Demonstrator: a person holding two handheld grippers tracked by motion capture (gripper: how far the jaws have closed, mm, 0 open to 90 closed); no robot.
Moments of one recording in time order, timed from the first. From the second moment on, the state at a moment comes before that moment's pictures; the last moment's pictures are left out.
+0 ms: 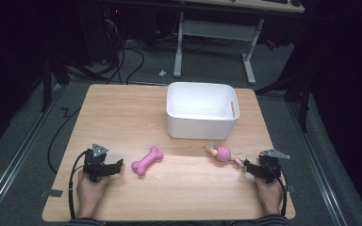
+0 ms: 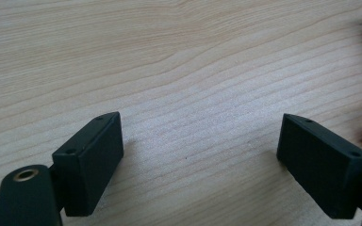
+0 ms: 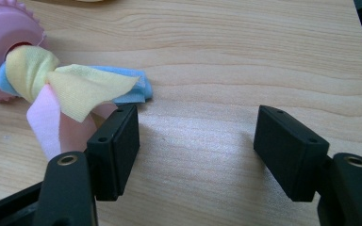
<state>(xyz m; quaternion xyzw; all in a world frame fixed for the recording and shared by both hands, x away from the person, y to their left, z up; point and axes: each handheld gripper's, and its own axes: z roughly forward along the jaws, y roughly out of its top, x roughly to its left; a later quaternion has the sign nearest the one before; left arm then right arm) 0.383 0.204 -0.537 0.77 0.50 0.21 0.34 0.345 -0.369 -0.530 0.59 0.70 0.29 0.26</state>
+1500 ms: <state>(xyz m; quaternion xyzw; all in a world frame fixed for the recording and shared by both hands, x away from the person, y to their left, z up) 0.380 0.209 -0.525 0.78 0.49 0.19 0.34 0.345 -0.368 -0.530 0.59 0.70 0.29 0.26</state>
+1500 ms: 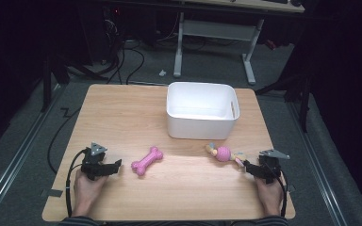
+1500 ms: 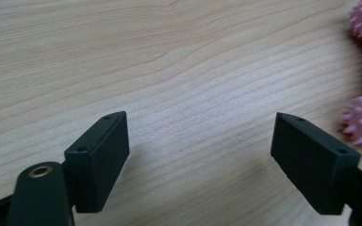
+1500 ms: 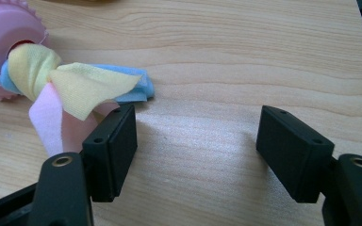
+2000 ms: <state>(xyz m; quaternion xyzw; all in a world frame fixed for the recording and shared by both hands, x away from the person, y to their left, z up) 0.356 0.218 -0.501 0.78 0.48 0.18 0.37 0.345 -0.368 -0.530 0.59 0.70 0.29 0.26</state>
